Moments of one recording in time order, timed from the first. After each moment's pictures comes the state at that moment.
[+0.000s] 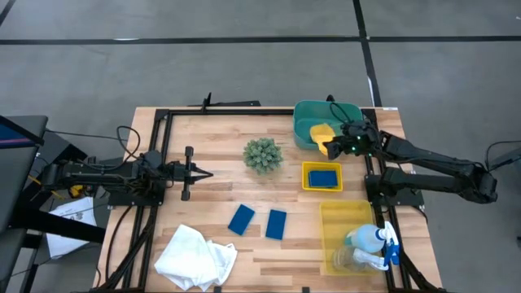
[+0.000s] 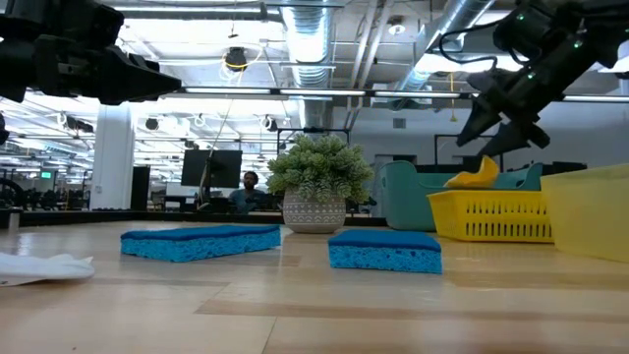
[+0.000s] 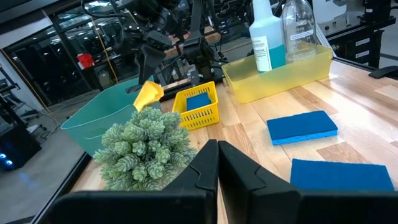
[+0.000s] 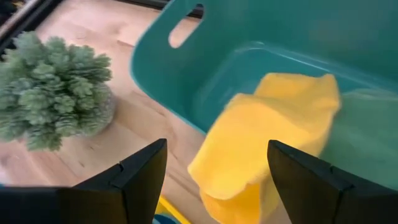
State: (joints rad) left arm 0.10 0.41 0.08 0.26 0.09 0.35; right arm -0.52 0.77 0.49 -0.41 0.13 0.52
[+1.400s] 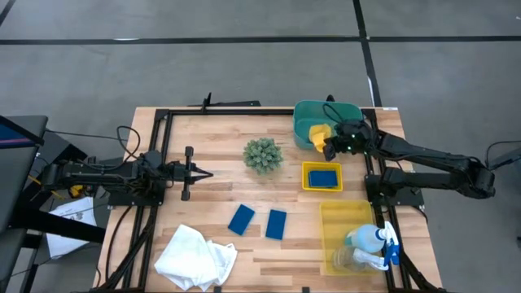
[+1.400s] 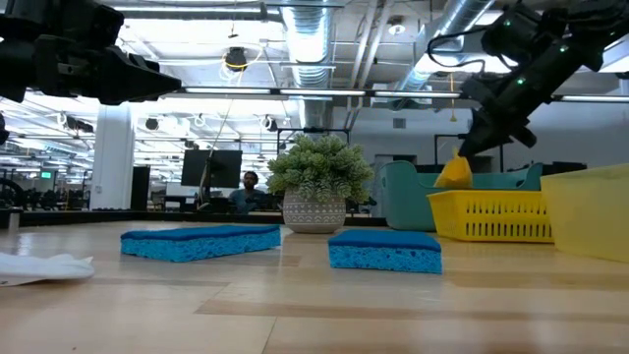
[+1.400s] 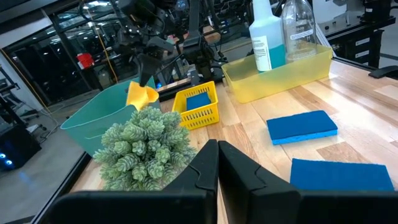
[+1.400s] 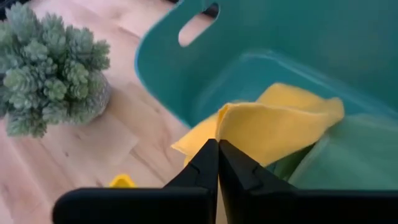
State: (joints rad) left arm 0.10 0.41 0.08 0.26 0.09 0.35; right arm -0.52 0.86 0.52 -0.38 0.13 0.39
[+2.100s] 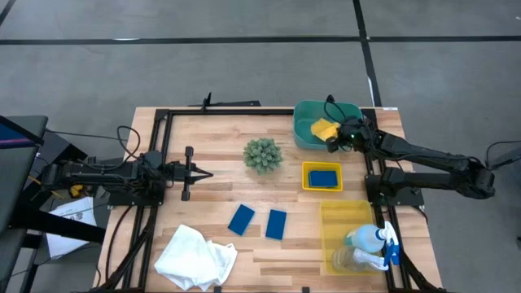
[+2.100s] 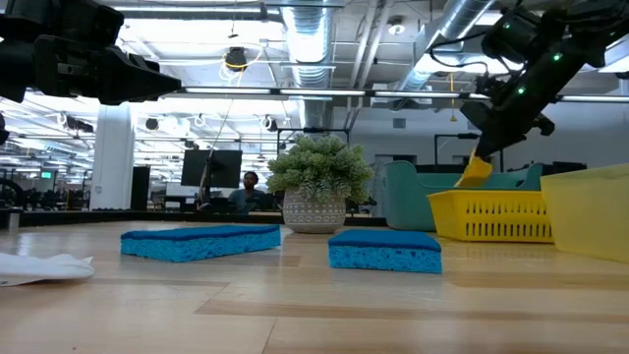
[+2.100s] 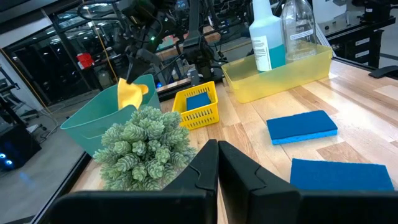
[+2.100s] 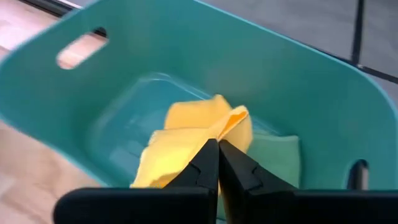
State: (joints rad) left arm 0.10 0.41 0.08 0.26 0.09 0.35; right arm -0.52 0.86 0.52 -0.41 0.50 0.34
